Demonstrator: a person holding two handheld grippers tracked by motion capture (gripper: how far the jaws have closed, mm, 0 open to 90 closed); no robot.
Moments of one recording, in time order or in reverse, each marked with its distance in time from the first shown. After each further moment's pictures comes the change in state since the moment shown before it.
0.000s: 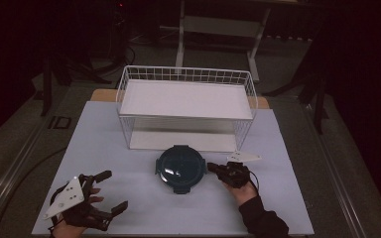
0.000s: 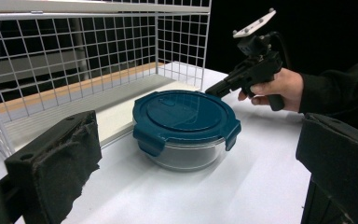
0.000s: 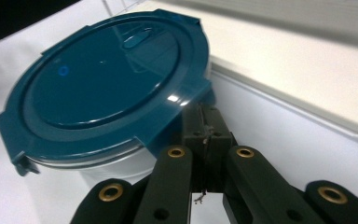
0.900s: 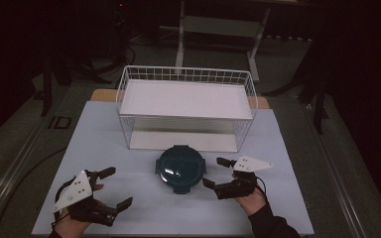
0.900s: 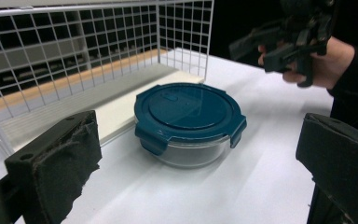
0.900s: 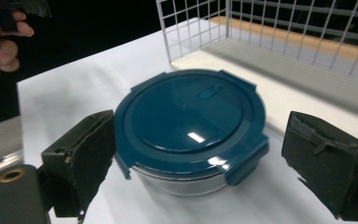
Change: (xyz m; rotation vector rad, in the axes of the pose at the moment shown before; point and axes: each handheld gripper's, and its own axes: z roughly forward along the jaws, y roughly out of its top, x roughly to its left) left arm -0.001 0.018 0.014 0.101 0.002 0.017; right arm 0.034 0.016 -0.042 -0.145 0.112 -0.141
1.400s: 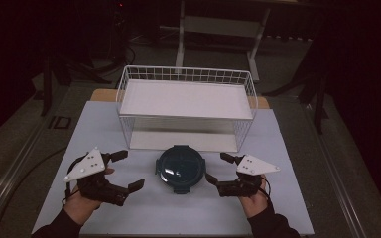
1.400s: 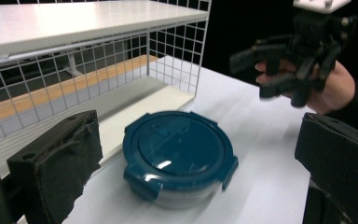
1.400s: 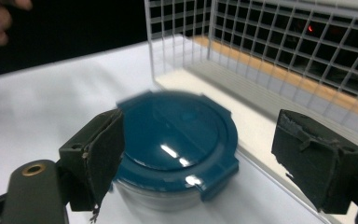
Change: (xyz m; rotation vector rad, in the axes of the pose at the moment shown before) left arm 0.011 0.055 0.030 0.029 -0.044 -0.065; right arm 0.008 0.016 -0.012 -0.020 -0.082 -0.107
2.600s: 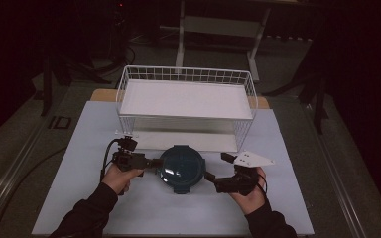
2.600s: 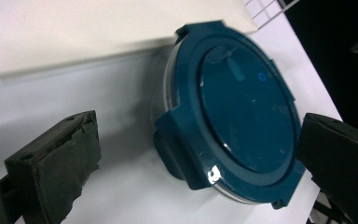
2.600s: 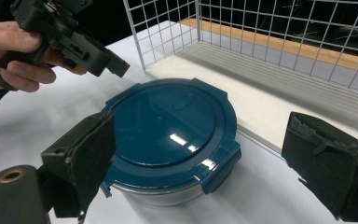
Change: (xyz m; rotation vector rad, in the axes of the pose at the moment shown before) left arm 0.069 -0.033 0.100 0.412 0.024 -0.612; right arm -0.005 -0.004 0.011 0.045 -0.026 0.149
